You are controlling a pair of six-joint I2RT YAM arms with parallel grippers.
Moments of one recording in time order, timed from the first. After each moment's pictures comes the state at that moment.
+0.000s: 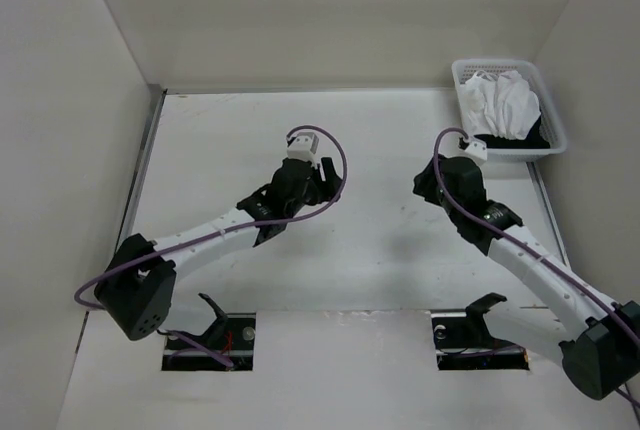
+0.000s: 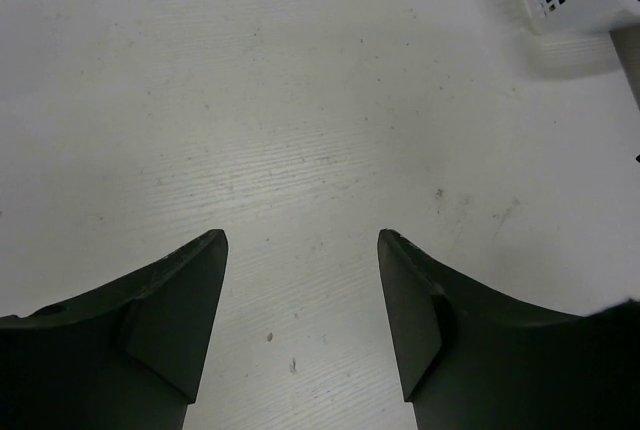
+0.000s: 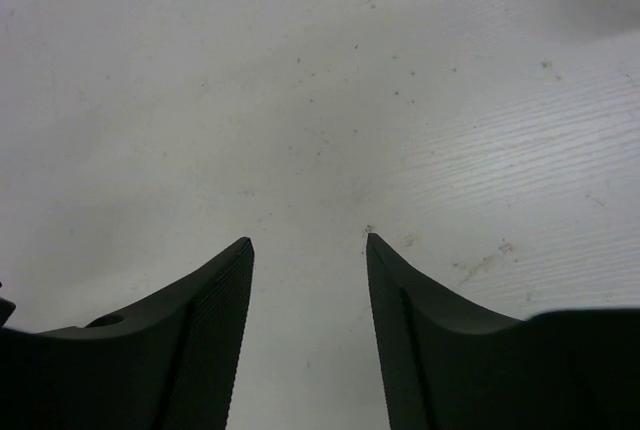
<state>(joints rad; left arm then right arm) -0.76 1.35 0.81 0.13 -0.24 -0.55 0.48 1.00 0.75 -0.27 0.37 0.66</state>
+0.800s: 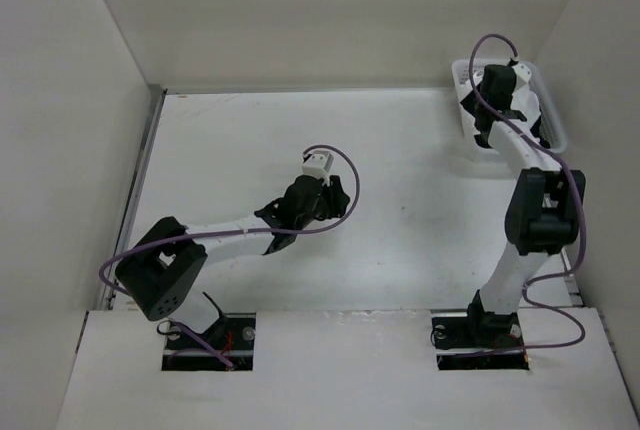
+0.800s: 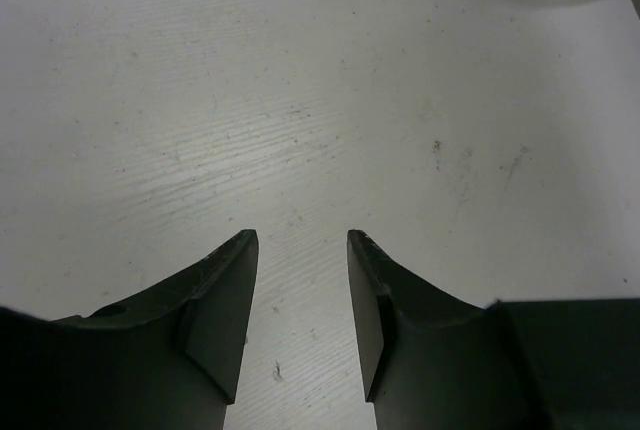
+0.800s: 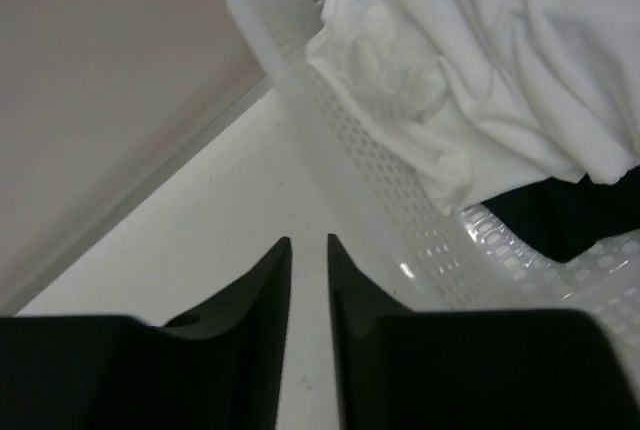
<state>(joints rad) -0.81 1.50 0.70 0.38 -0.17 -0.54 -0.02 1.80 1.43 -0.07 0.24 0.60</state>
